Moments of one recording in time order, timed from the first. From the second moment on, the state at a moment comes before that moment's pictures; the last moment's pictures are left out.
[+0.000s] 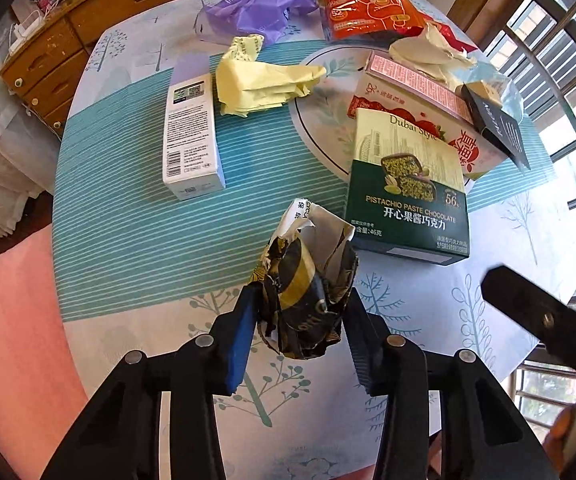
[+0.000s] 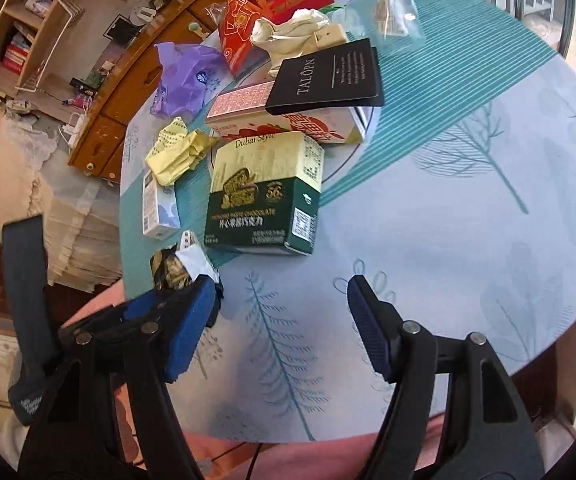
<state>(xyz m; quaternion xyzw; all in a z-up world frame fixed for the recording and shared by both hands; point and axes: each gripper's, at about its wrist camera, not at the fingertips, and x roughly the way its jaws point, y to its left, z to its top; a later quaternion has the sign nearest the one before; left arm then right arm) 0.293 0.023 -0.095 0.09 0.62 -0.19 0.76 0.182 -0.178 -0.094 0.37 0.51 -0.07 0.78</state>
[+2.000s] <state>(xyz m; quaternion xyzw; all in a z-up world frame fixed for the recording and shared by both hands) 0.282 0.076 -0.039 0.06 0.58 -0.20 0.79 0.271 -0.116 -0.074 0.17 0.57 -0.10 0.80</state>
